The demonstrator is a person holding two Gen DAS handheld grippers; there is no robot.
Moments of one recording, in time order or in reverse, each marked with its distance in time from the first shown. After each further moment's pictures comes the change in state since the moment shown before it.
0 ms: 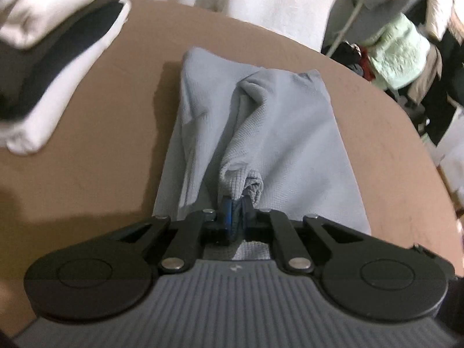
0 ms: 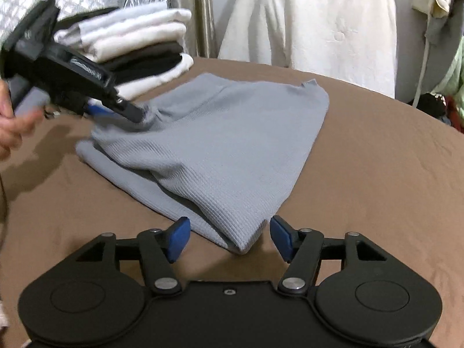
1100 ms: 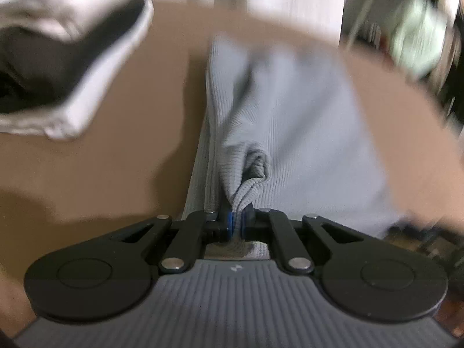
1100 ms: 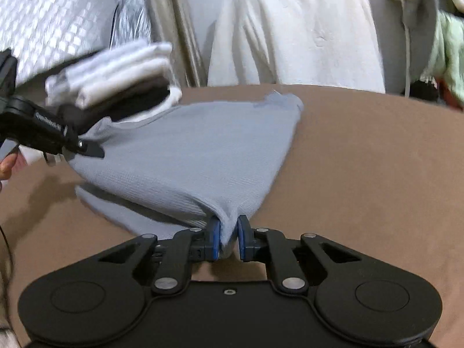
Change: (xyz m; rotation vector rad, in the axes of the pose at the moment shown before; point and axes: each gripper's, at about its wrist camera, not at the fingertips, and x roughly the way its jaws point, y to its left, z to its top) left arm 0.006 -0.003 -0.026 0.119 0.128 0.203; right arm -0.013 -0.018 -0.004 0.143 -0.089 0.049
